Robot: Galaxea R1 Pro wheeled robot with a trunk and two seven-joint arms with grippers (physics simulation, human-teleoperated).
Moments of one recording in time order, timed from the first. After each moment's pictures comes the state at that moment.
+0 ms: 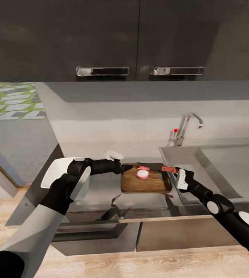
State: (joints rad) left arm -0.87 0.00 -0.34 -1.17 0.26 0.70 -0.57; right arm -0.60 -0.54 0.51 -1.24 0.71 -0.07 0.13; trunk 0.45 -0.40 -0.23
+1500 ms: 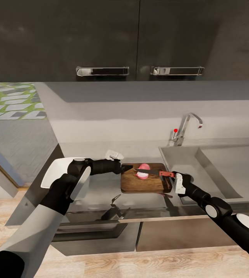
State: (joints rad) left arm -0.87 0.00 -0.34 -1.17 0.26 0.70 -0.57; right arm -0.60 -0.55 0.58 -1.24 0.71 -0.07 0.13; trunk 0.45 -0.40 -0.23
